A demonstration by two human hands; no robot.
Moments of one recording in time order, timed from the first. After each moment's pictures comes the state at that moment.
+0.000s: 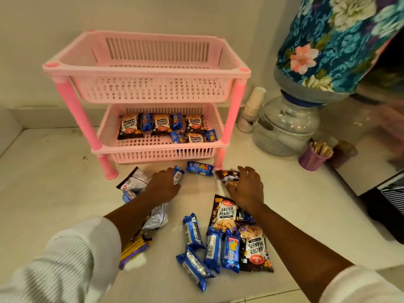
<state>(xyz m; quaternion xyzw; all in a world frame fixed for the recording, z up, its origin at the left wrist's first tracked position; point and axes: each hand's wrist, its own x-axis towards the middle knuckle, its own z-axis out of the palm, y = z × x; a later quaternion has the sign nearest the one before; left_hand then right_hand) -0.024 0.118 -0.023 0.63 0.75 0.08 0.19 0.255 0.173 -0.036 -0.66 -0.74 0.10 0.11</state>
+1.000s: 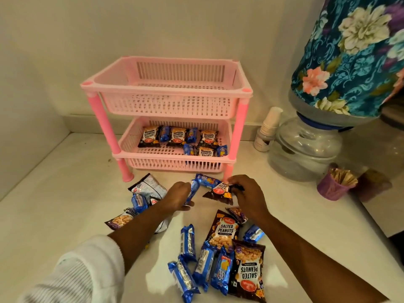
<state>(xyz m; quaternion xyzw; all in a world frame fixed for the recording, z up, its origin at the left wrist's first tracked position) 0.045 0.104 0.019 0.26 0.73 0.40 0.49 0.264 0.194 -0.008 -0.41 -0.81 0.26 0.34</state>
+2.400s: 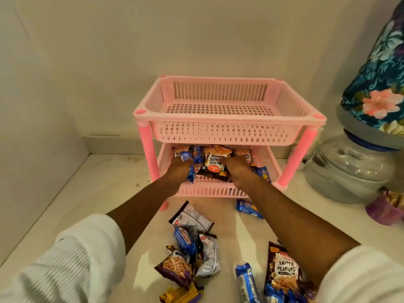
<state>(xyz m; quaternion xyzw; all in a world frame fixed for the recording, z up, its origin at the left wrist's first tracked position) -0.154 0.176 0.080 0.27 0.71 0.49 0.42 0.002 0.274 0.066 -0.54 -0.47 0.61 0.33</state>
